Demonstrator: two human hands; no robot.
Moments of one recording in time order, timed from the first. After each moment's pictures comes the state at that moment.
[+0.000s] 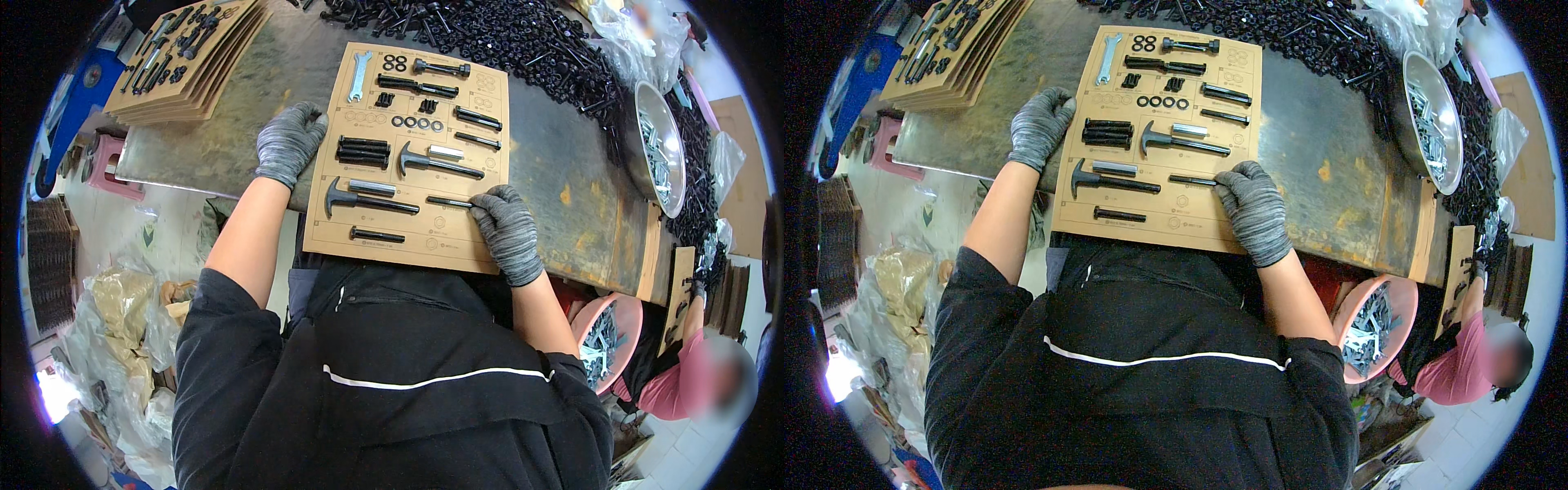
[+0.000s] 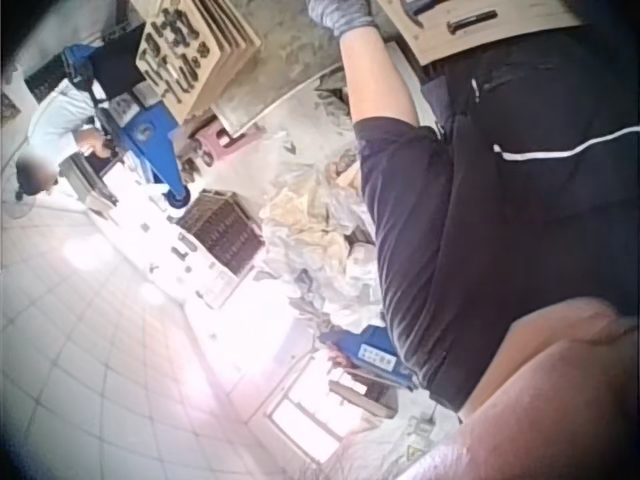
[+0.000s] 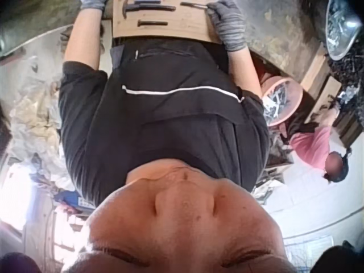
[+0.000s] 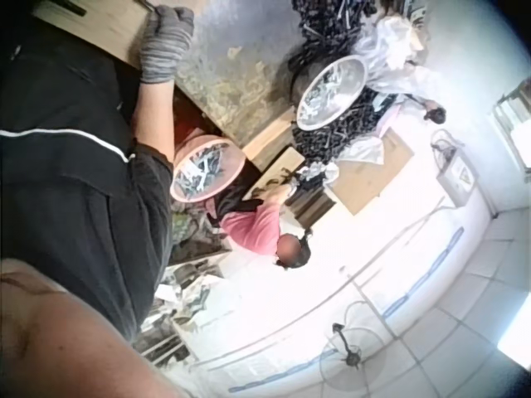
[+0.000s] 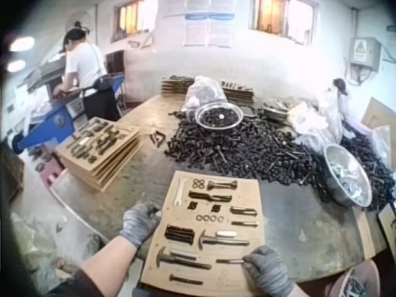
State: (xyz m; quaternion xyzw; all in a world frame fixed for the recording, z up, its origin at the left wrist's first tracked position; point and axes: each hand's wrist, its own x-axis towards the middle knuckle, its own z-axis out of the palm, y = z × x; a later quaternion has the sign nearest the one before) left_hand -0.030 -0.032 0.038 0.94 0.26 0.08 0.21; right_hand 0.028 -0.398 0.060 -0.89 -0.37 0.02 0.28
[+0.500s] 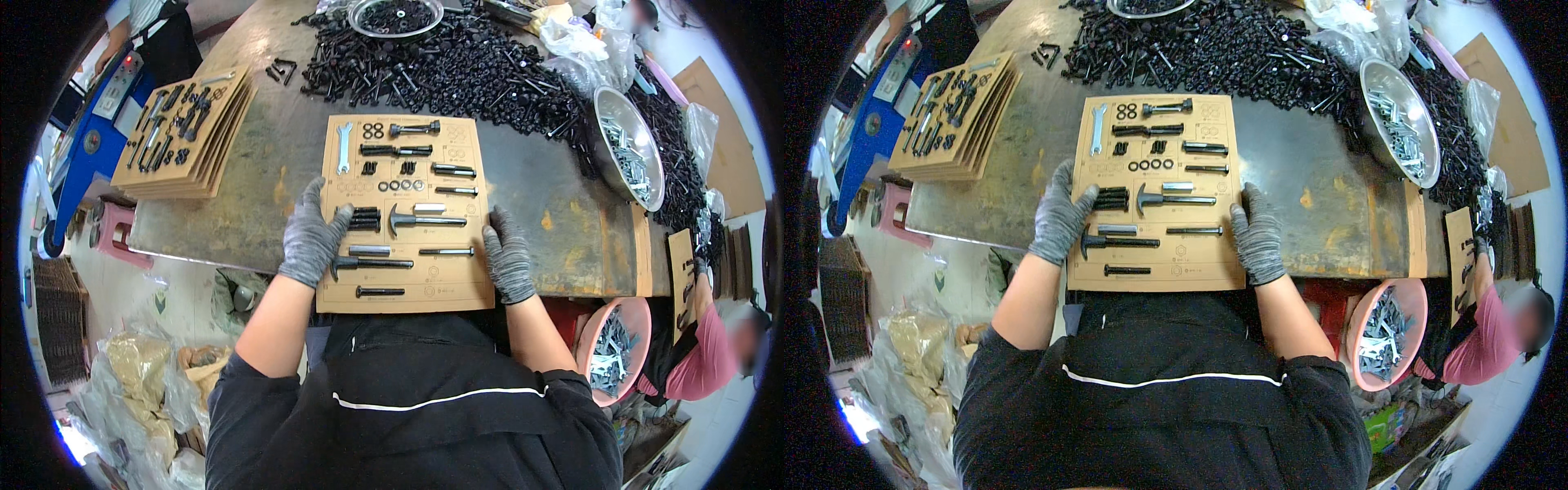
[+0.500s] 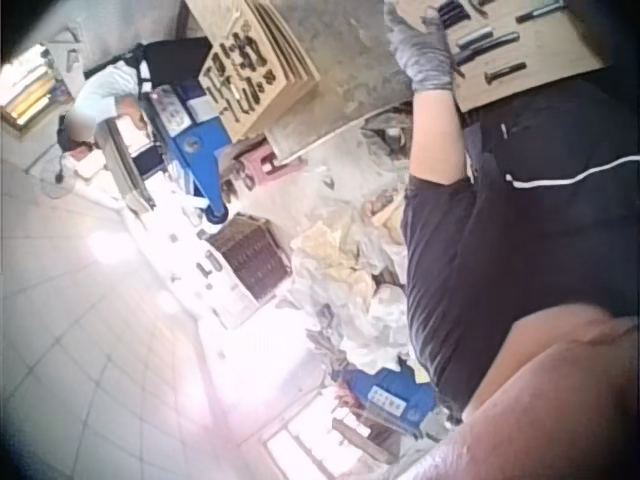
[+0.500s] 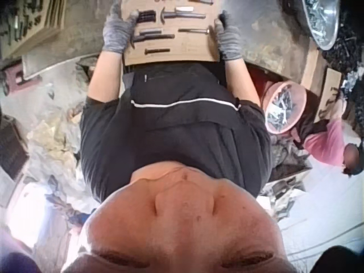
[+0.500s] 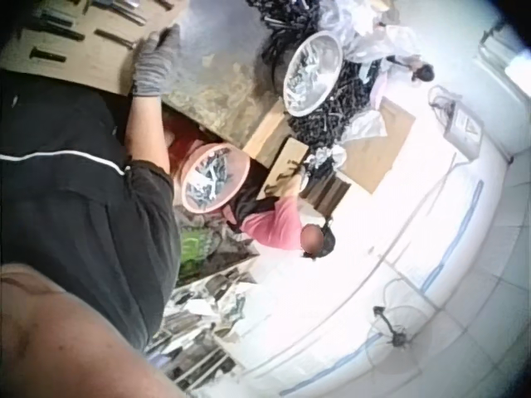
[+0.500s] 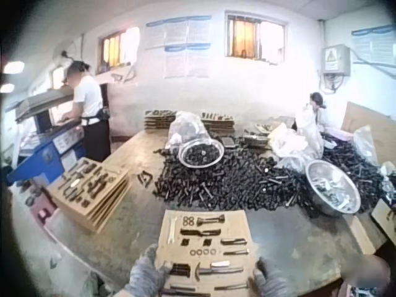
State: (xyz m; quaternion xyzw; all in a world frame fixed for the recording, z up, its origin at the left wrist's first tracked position) left_hand -0.049 -0.077 0.057 0.90 0.25 0.09 0.34; right_hand 0.048 -0.406 0.036 -0.91 -0.13 0.02 0.40
